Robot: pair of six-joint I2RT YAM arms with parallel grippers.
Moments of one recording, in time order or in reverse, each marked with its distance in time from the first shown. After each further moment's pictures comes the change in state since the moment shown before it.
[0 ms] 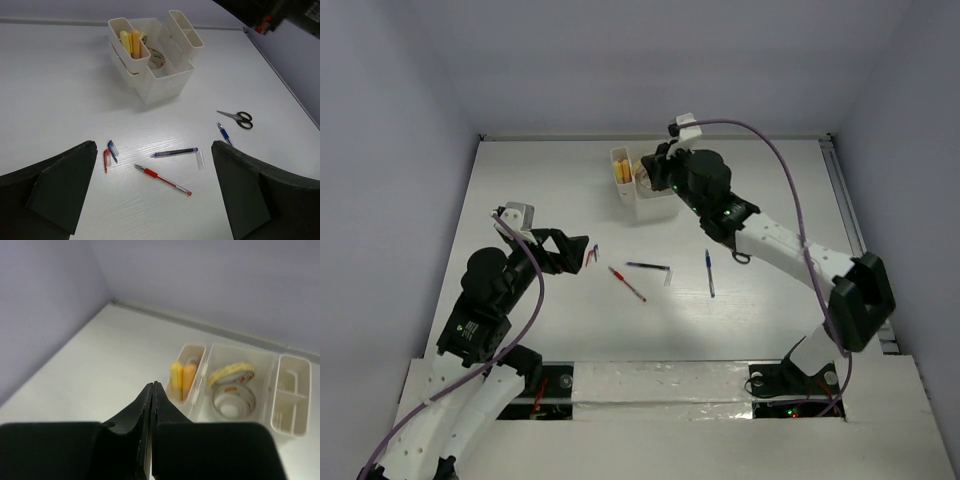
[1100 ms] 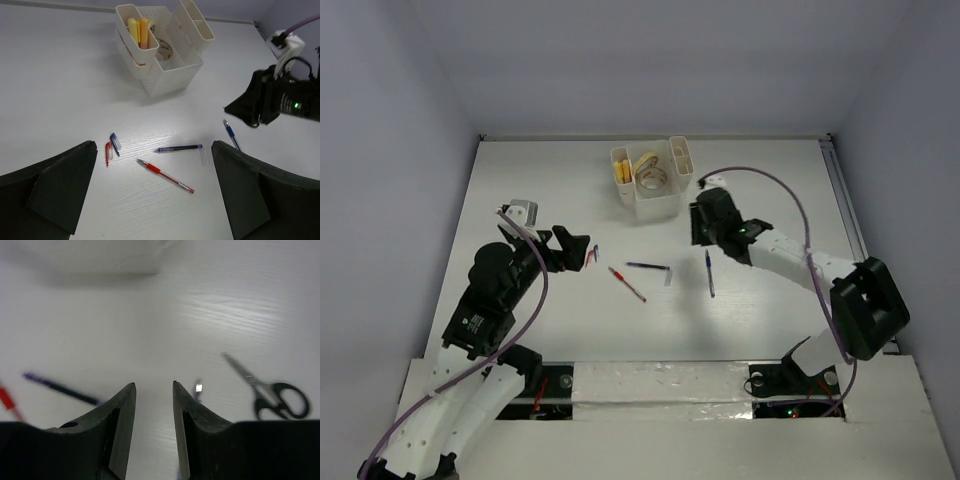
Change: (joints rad) left arm 0.007 0.033 -0.015 0.000 -0.025 -0.026; right arm -0.030 -0.118 -0.355 -0.522 0.116 0.172
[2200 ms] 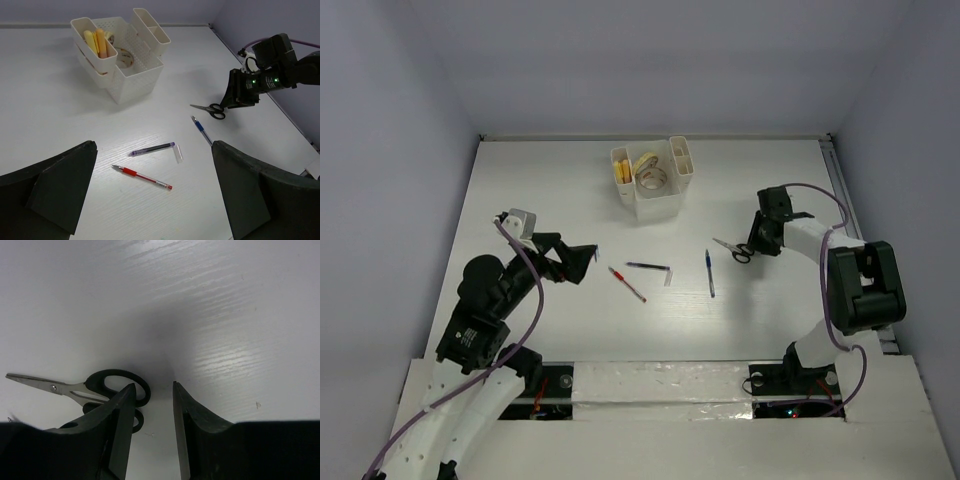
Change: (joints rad) left arm 0.000 -0.080 -0.017 0.029 0.166 0.000; right arm -0.565 0.056 -0.118 -0.146 -0.089 0.110
